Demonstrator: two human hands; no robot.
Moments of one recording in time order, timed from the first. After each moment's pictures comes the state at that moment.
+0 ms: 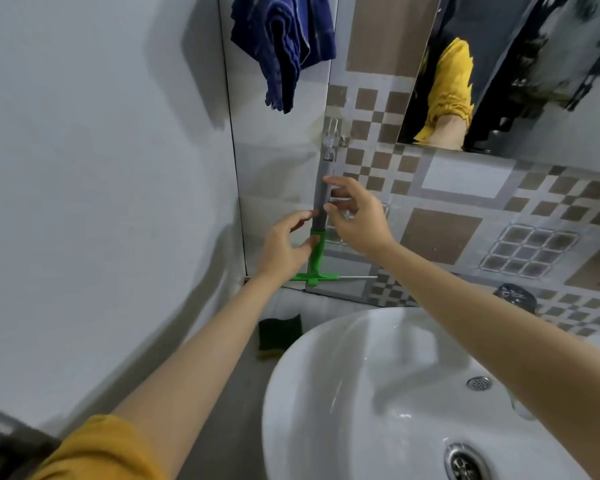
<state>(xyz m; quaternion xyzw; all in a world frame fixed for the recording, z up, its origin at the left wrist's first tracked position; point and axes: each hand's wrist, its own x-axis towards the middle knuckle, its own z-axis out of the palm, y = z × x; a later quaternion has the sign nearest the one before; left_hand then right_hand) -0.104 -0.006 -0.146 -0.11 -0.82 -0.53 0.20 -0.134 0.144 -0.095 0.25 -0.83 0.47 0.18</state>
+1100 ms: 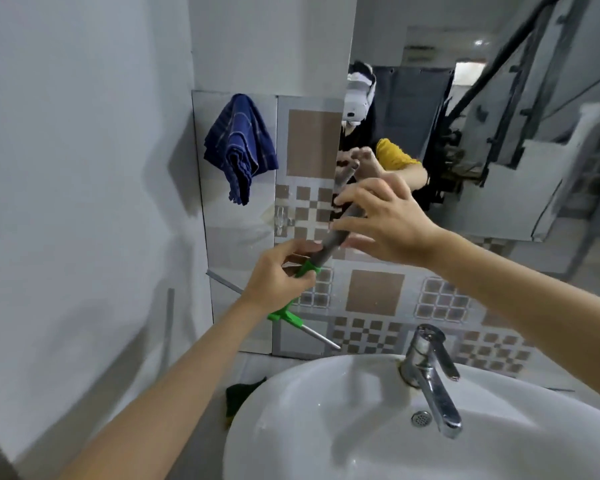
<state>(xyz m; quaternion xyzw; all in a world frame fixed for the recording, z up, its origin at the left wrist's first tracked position) -0.043 0.038 -0.035 -0.29 -0.76 -0.54 0.21 -0.063 0.257 0.059 0.44 -0.76 -0.16 0.45</state>
